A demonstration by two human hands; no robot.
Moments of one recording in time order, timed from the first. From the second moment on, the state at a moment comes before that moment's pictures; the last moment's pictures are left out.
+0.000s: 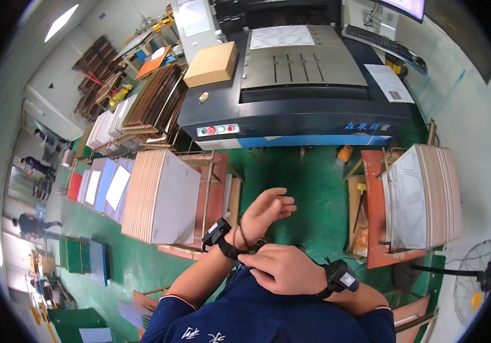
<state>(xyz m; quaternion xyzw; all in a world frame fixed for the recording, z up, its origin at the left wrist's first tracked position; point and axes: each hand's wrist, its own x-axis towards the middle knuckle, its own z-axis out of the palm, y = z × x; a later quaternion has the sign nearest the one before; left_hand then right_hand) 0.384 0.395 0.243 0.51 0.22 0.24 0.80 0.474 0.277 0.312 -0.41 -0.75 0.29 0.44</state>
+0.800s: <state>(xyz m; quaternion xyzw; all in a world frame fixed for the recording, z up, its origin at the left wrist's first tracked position) 0.478 0.358 0.147 0.82 -0.23 -0.09 0.52 0.588 0.313 0.489 -0.29 -0.55 0.36 0.70</state>
